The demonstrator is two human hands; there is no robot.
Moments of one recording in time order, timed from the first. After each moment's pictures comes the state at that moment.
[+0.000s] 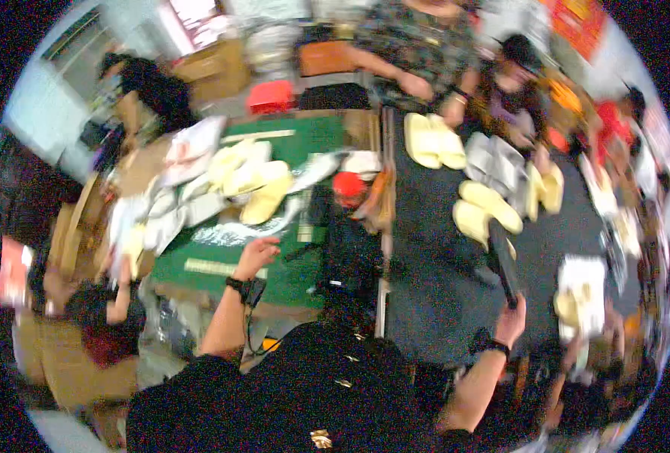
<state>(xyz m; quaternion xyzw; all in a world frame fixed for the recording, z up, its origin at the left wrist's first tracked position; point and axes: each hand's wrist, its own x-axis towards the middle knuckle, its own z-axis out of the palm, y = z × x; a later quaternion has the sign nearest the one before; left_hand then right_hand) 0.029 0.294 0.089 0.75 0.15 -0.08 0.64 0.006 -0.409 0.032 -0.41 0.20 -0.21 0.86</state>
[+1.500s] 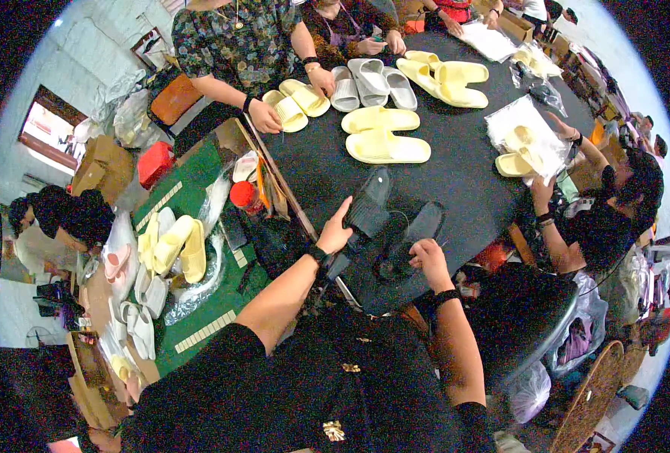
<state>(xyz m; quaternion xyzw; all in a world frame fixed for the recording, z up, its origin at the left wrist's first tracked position) 0.094 -0.073 0.053 0.82 -0.22 -0.26 0.46 -0.094 -0.279 0.053 -0.68 0.29 -0.02 0.68</state>
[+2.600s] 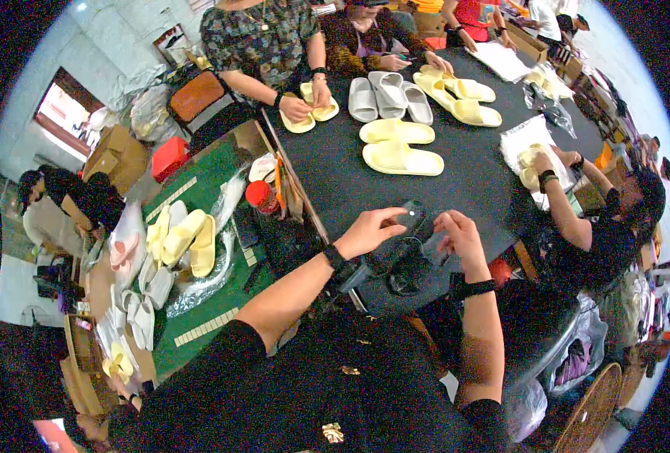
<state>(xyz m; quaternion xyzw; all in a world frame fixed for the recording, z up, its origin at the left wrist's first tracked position) 0.071 -0.096 0.158 0.75 -0.38 -0.22 0.50 -0.053 -0.292 0.192 -0.71 0.22 -0.03 0.67</state>
